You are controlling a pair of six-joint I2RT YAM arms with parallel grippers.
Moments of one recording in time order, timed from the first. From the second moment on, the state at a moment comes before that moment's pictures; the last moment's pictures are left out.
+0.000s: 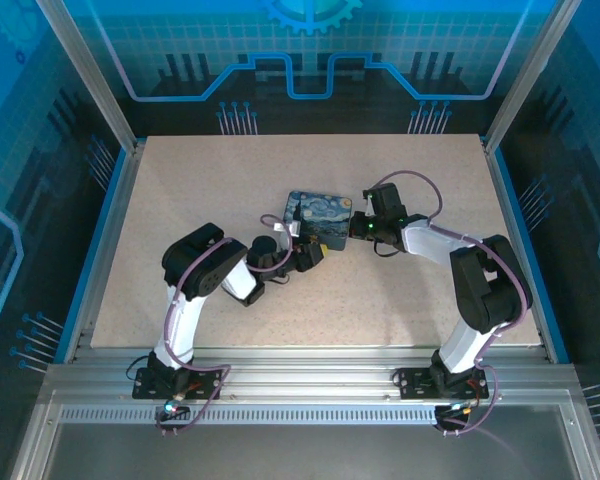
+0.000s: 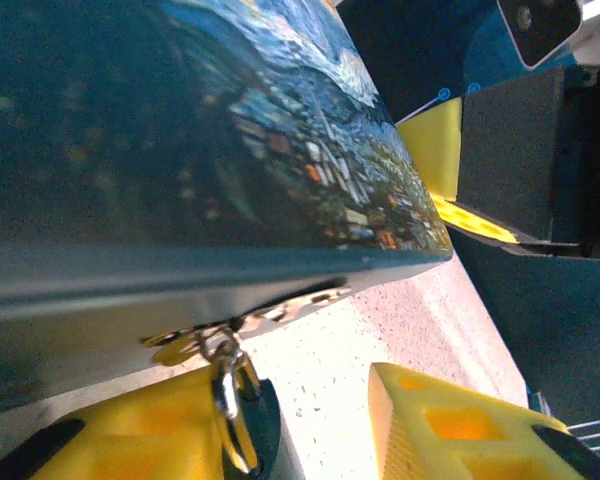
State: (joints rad) left arm -0.56 2.15 0.66 1.29 0.41 -0.83; right arm 0.35 1.70 0.98 -0.14 -0.16 0.50
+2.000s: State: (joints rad) left arm -0.54 1.99 0.76 0.79 0.46 -0.93; right arm 0.29 1.29 0.62 -0.03 -0.35 0.49
